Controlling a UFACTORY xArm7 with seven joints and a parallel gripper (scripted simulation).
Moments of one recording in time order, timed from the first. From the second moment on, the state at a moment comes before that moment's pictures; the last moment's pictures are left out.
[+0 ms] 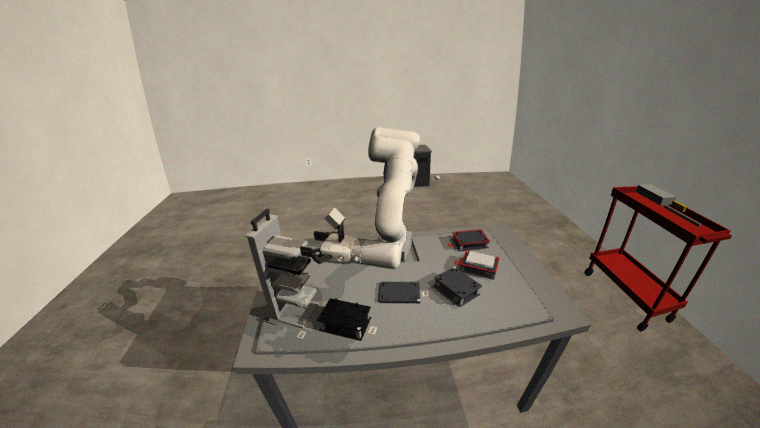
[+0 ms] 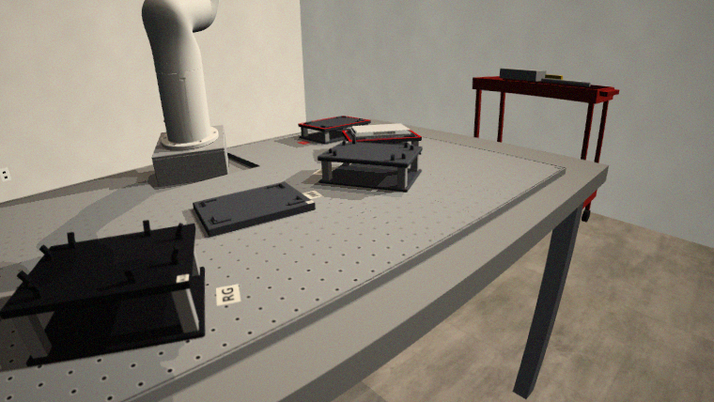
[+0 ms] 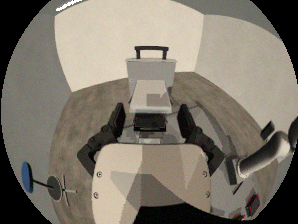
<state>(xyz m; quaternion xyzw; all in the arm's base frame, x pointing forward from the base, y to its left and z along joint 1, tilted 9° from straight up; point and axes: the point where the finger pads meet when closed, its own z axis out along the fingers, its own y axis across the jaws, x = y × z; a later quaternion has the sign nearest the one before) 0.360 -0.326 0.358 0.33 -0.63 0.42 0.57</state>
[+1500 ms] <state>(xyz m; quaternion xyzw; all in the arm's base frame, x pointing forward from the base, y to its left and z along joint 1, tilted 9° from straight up) 0.377 -0.301 0.329 0.33 -0.63 0.42 0.57</state>
